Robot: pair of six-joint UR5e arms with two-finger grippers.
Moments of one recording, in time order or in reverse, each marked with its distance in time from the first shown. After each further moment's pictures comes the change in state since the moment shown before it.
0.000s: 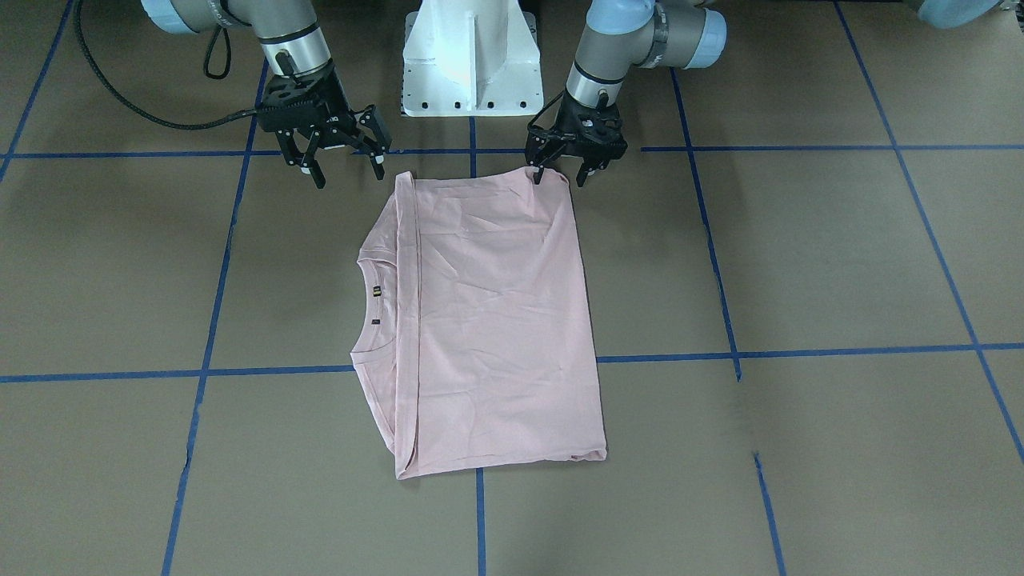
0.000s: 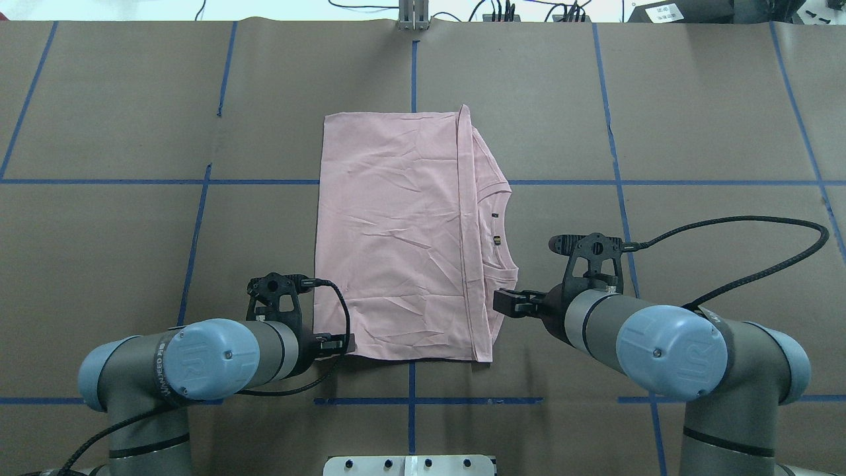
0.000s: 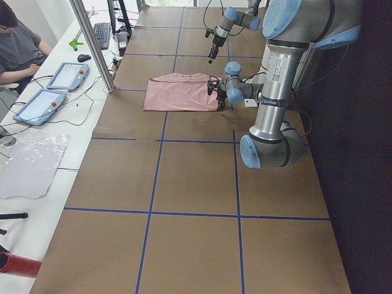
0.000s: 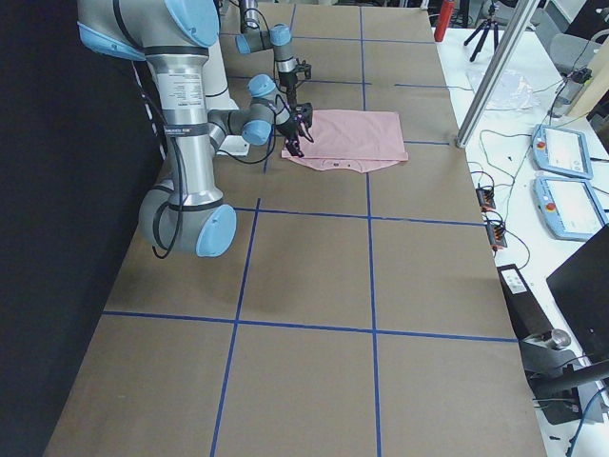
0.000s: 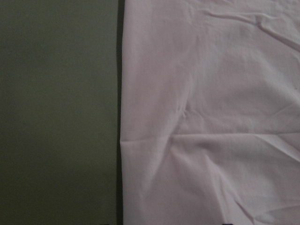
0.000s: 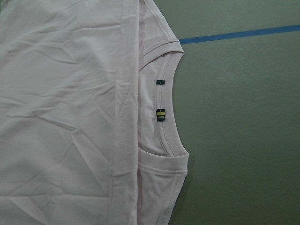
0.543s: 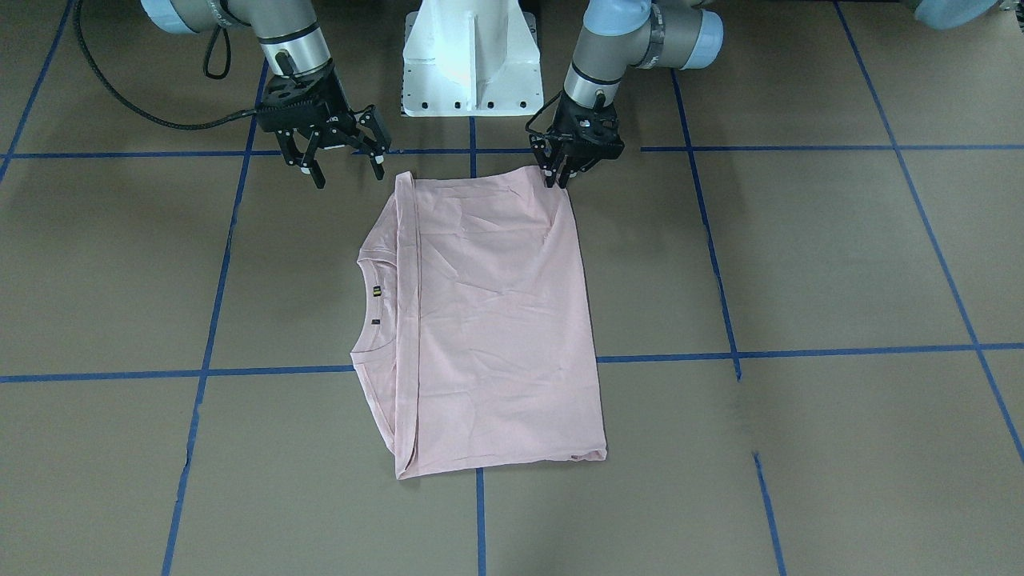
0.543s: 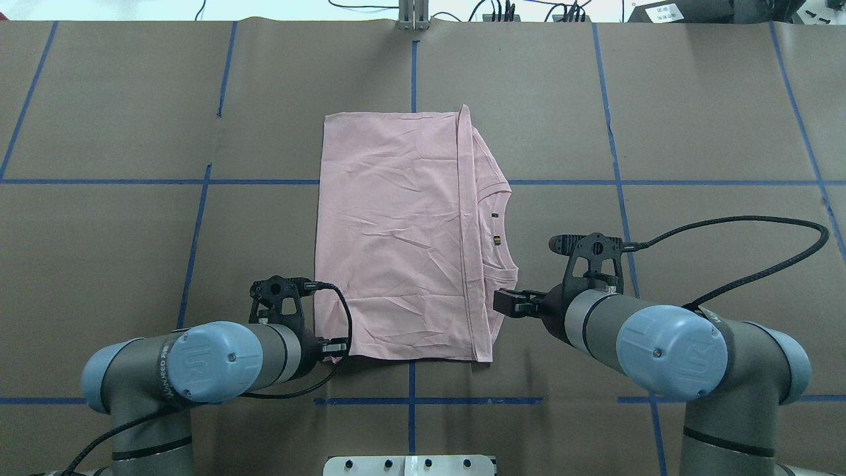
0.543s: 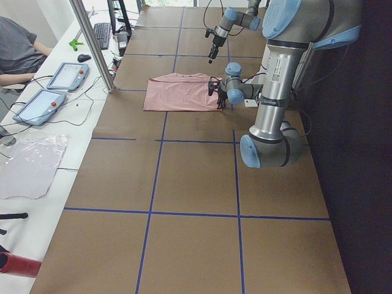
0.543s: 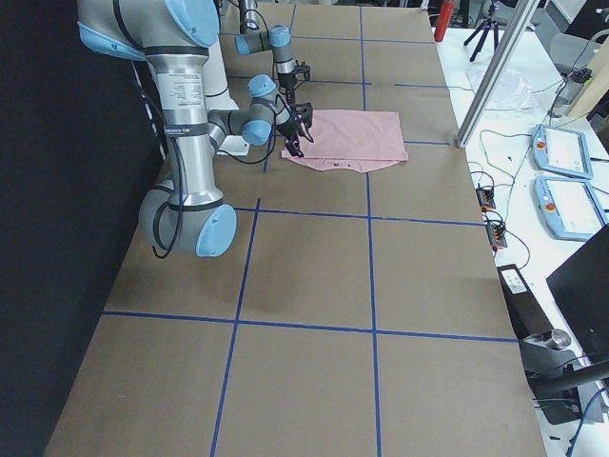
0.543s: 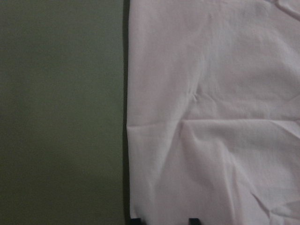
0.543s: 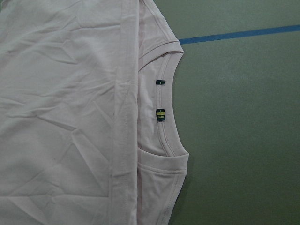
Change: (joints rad) left arm 0.006 -0.006 0.006 0.001 -0.002 0.000; right arm 0.000 0.000 0.000 0.000 0.000 0.000
